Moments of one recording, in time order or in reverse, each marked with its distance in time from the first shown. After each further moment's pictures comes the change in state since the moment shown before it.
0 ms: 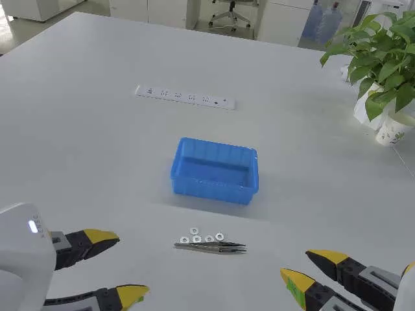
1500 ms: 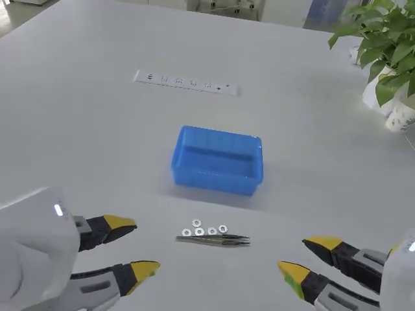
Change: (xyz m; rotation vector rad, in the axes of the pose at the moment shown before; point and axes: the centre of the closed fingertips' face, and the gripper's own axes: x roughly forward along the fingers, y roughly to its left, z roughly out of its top) left arm 0.036 0.013 0.002 0.029 -0.001 -0.025; right arm 0.029 0.001 -0.005 -0.152 0.071 0.081
